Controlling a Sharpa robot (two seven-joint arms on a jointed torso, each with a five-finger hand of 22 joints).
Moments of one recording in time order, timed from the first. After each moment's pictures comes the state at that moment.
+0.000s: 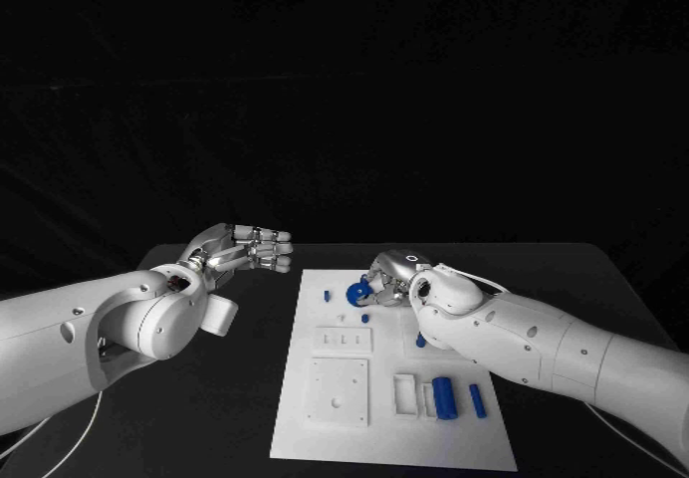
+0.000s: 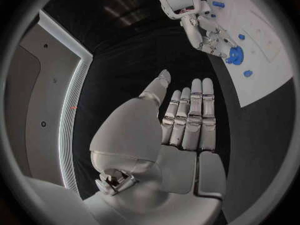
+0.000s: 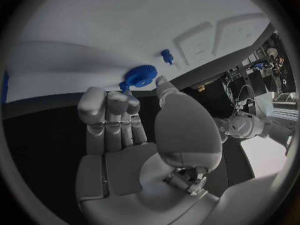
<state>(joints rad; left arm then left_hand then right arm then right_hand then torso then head) 1.42 -0.87 -0.16 1.52 -0.10 -0.30 0.29 1.38 0.00 0.08 -0.17 0.13 1.00 0.16 0.07 0.06 1.06 0.15 0.05 0.06 1.21 0.11 0.07 0.07 0.09 0.92 0.09 0.47 0.20 1.15 -0.50 0.09 1.11 -1.73 -0.30 -0.28 1.21 -0.20 0.14 0.21 0.05 1.03 0.10 0.07 0.06 1.25 0.00 1.03 1.14 1.44 -0.08 0.98 0.91 0.09 1.46 -0.10 0.92 1.31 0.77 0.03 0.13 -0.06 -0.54</state>
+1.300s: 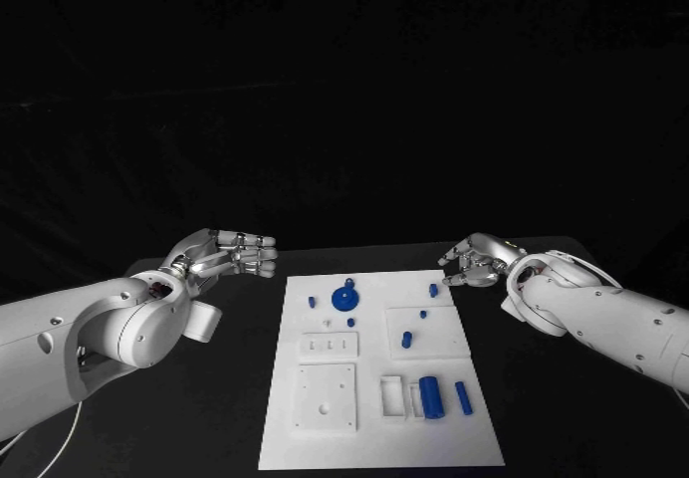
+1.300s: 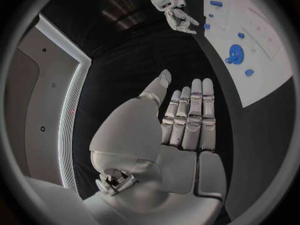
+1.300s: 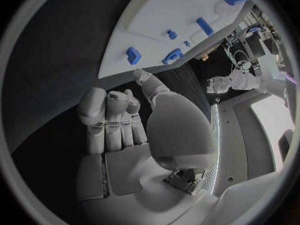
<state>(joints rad) 1.42 -0.89 -0.16 1.51 -0.12 -0.28 0.29 1.38 -0.01 0.10 -0.20 0.13 1.00 0.16 0.07 0.06 1.09 0.14 0.05 0.06 1.21 0.11 0.07 0.07 0.09 0.90 0.08 0.49 0.21 1.11 -0.84 0.21 1.11 -1.35 -0.26 0.07 1.33 -0.14 0.23 -0.15 0.37 1.05 0.11 0.07 0.06 1.23 -0.01 1.03 1.12 1.44 -0.08 0.97 0.90 0.09 1.47 -0.10 0.94 1.31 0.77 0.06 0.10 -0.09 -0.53</state>
